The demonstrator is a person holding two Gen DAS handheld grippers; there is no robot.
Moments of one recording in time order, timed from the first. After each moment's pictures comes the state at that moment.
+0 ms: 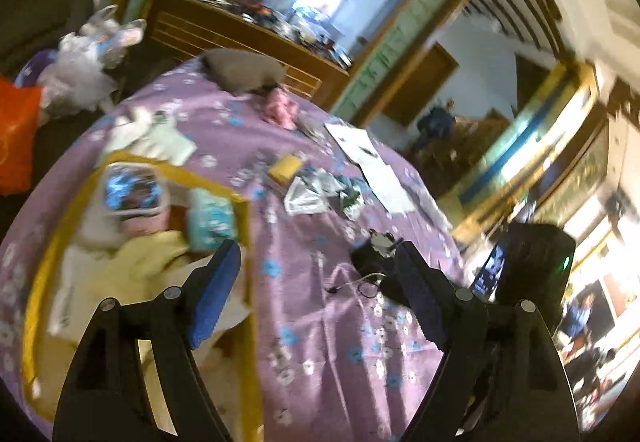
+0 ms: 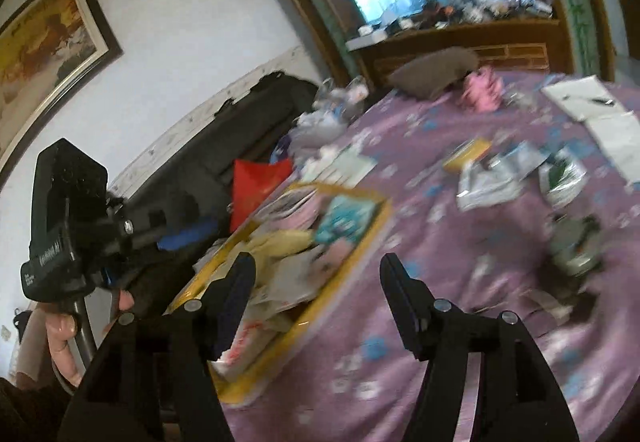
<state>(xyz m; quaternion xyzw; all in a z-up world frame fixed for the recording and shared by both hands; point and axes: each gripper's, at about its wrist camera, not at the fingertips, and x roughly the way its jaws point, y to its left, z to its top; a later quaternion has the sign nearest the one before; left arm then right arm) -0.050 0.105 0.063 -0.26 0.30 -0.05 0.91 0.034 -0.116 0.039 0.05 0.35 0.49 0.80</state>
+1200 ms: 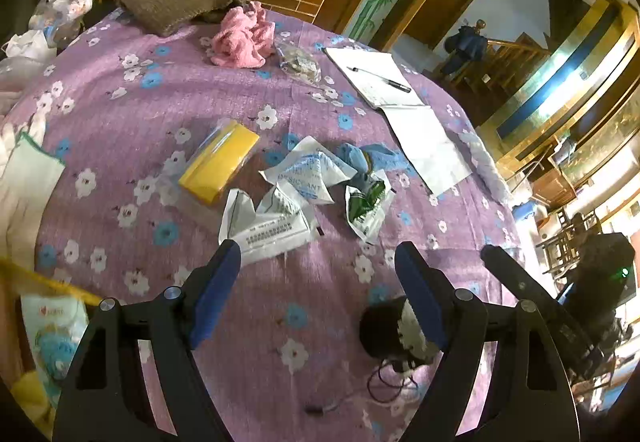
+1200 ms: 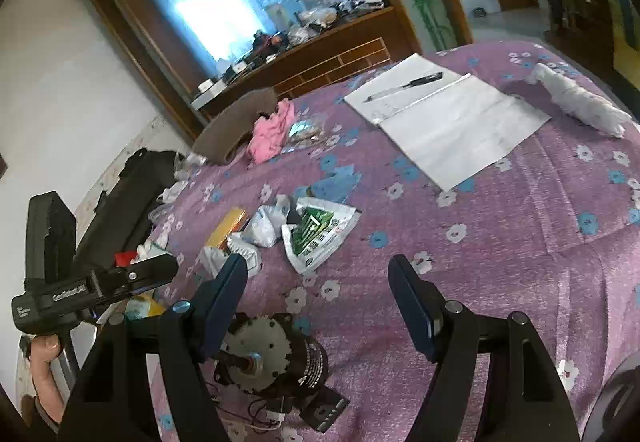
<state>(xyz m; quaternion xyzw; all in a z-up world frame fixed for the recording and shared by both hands) 0.178 0.041 -0.007 -0.21 0.45 -0.03 0.87 0.189 -0.241 -0.010 0.14 0.38 0.29 0.87</state>
